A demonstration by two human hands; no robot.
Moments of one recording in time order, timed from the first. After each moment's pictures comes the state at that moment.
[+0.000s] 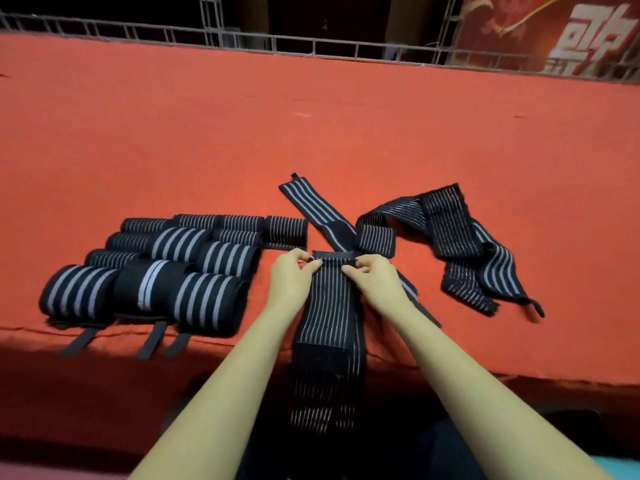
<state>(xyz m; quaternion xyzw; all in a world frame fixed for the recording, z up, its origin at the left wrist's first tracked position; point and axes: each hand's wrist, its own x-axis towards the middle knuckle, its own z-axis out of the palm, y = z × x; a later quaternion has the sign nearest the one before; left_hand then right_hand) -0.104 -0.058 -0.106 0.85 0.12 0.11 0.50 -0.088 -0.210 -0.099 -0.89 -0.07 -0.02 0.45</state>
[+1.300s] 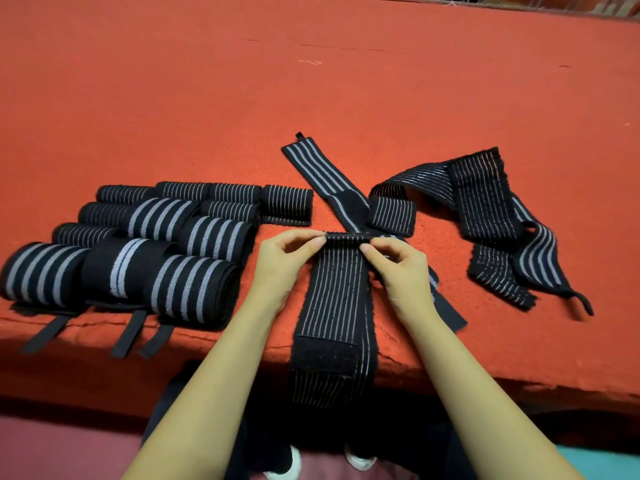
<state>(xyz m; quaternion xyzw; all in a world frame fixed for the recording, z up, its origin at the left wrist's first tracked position) -0.101 -0.044 -0.125 0.69 0.03 0.14 0.71 -0.081 -0.219 -0.132 -0.71 -0.05 -0.05 0.70</state>
